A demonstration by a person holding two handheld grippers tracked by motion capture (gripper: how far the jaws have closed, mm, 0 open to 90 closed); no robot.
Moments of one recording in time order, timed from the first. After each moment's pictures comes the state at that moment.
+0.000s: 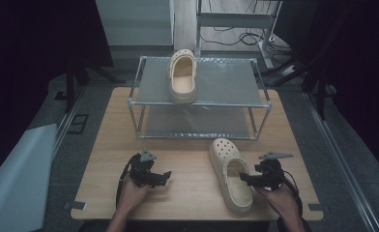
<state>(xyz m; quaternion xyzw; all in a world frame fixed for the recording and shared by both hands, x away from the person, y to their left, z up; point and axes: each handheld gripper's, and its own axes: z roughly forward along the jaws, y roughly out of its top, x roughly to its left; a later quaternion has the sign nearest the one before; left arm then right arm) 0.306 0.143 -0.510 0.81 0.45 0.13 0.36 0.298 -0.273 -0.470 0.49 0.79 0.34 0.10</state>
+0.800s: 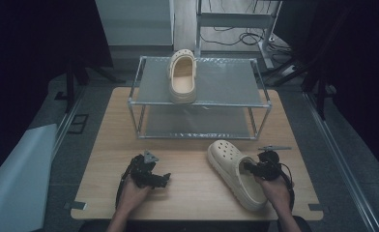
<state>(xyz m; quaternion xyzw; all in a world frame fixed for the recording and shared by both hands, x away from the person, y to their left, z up) 0.306 0.138 -0.515 0.82 0.45 0.15 0.32 0.324 -0.274 -0.474 0.55 0.76 0.34 0.09</state>
